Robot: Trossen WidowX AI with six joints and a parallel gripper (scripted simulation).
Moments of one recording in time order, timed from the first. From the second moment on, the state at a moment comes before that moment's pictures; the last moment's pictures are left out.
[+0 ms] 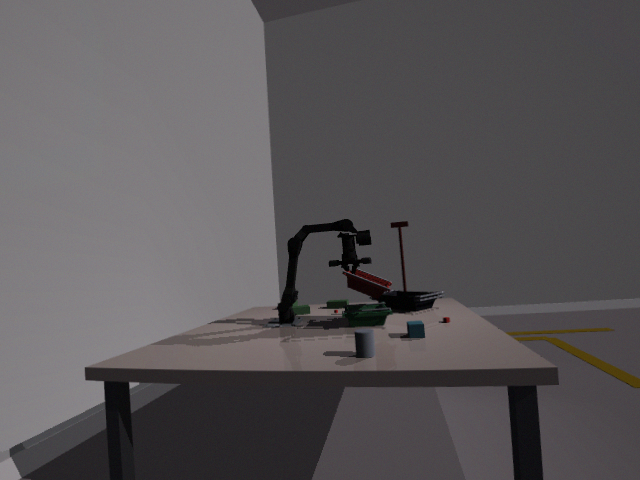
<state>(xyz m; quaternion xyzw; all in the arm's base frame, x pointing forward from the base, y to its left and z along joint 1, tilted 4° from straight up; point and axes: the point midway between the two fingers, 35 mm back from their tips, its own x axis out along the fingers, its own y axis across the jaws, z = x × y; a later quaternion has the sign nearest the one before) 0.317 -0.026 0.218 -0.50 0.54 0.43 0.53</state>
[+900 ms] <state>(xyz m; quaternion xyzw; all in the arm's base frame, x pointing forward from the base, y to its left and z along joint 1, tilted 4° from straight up) 0.317 -0.011 0.218 -0.50 0.53 0.44 0.52</state>
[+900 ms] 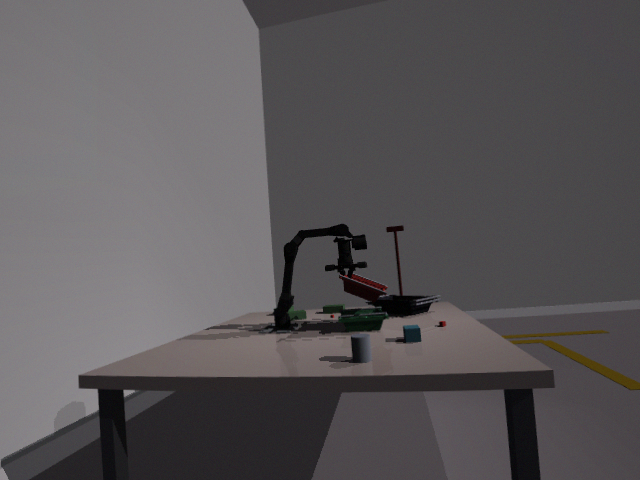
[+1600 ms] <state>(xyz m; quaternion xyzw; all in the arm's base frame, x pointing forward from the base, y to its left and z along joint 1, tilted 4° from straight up) 0.318 -0.012 0.196 -0.51 0.53 0.45 0.51</state>
